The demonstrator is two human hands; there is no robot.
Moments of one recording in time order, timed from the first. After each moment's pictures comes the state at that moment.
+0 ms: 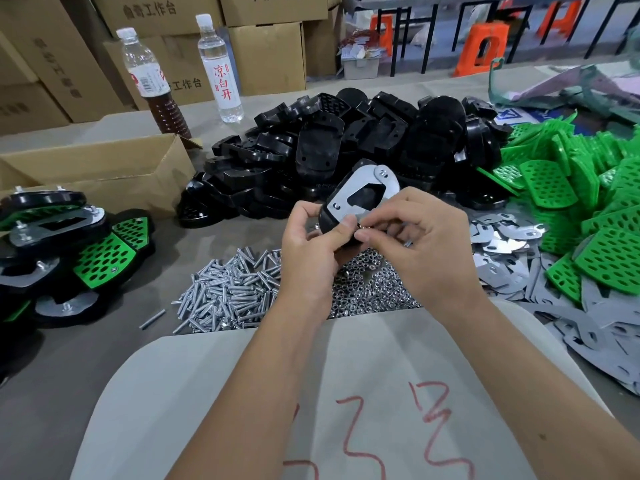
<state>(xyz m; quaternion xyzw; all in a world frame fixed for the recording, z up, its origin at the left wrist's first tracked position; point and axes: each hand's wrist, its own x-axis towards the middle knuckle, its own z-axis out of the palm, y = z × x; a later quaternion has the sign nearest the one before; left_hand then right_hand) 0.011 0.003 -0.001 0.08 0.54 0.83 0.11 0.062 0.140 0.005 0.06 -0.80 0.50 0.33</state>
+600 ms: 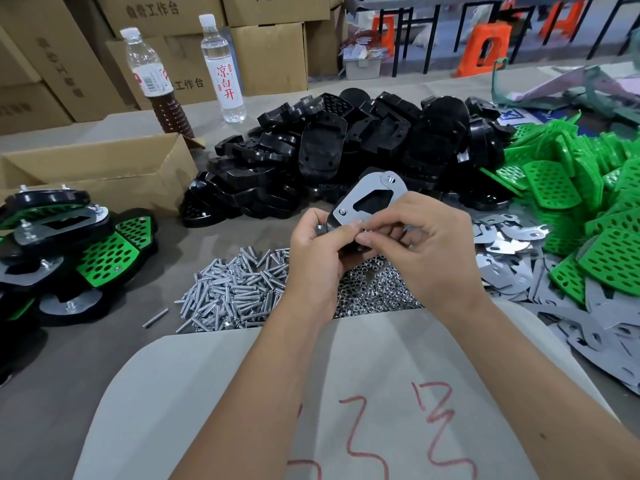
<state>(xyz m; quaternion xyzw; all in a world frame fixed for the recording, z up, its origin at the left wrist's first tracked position) 0.012 0.004 0.000 0.08 0.53 0.83 0.14 0.058 0.141 -0.001 0.09 -0.78 0.53 0.33</state>
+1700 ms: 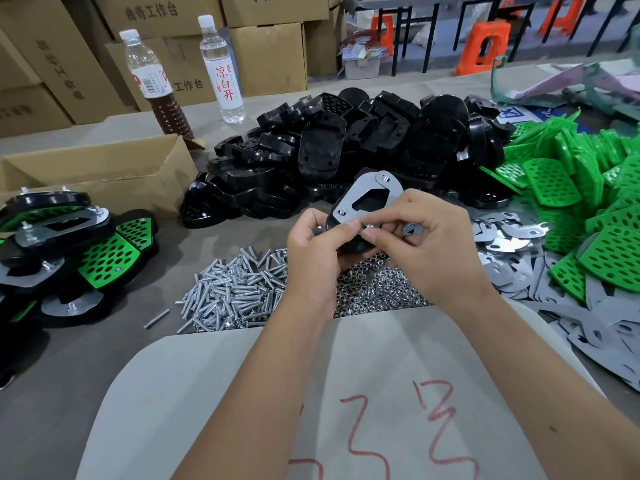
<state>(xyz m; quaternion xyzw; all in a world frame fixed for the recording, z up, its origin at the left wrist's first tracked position) 0.014 0.002 0.002 0.07 0.54 0.83 0.12 0.059 0.147 0.001 0.06 -0.80 0.51 0.30</state>
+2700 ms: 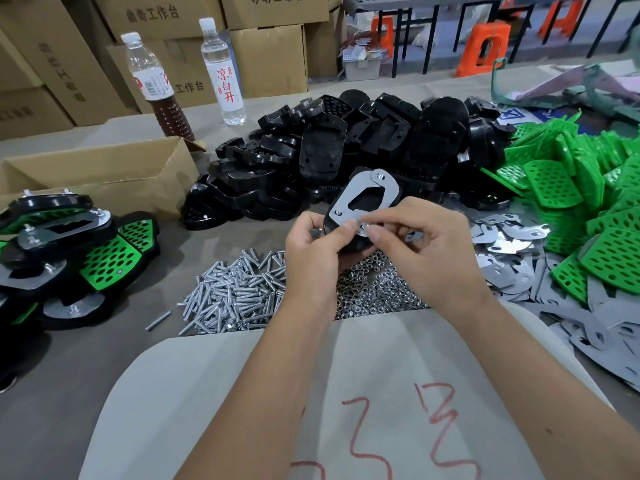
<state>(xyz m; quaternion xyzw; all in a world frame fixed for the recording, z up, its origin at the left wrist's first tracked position) 0.009 0.003 -0.006 0.06 0.53 0.84 0.10 0.063 0.142 0.003 0.07 -0.81 0.47 0.34</state>
